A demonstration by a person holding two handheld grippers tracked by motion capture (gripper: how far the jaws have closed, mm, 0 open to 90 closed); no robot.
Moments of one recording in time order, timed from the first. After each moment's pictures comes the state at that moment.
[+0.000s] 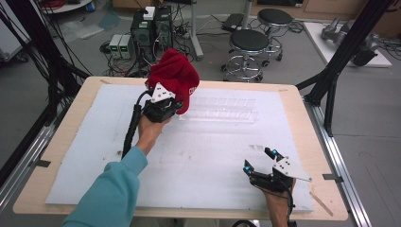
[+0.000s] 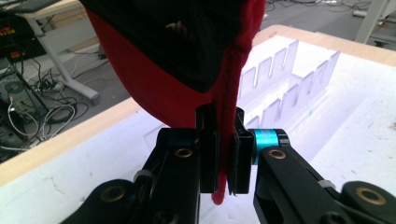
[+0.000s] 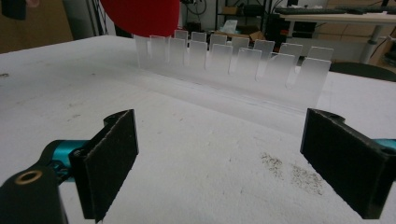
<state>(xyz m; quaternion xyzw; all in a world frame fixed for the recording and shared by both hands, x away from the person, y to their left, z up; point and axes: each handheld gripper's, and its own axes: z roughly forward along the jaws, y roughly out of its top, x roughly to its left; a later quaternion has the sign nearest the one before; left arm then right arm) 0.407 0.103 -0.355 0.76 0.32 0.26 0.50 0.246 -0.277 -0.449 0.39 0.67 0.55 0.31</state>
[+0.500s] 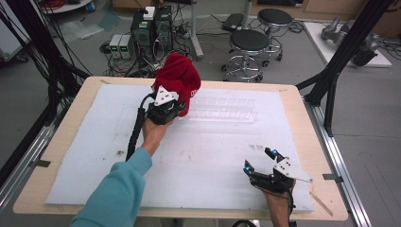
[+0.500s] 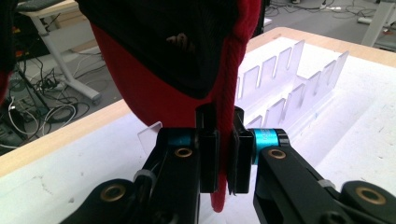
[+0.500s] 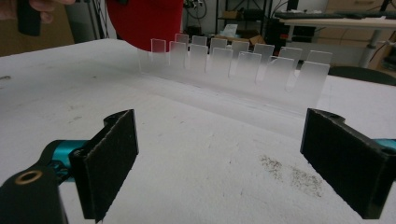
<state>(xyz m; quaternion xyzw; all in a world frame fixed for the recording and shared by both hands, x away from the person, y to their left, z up) 0.410 0.095 -0.371 0.75 0.32 0.27 0.50 0.245 -0.278 -0.450 0.39 0.67 0.55 0.31</state>
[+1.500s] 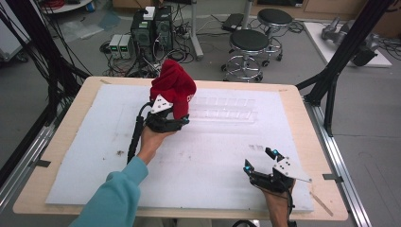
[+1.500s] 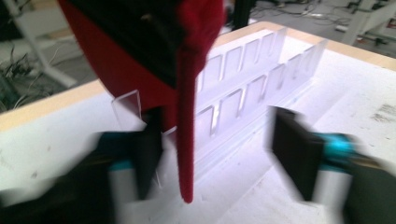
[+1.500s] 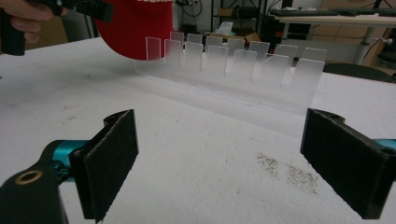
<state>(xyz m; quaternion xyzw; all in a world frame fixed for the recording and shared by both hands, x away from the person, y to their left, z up) 0.399 0.104 -0.391 0.75 0.33 0.21 0.53 0.245 -0.277 -0.449 0.39 0.67 0.54 0.32</state>
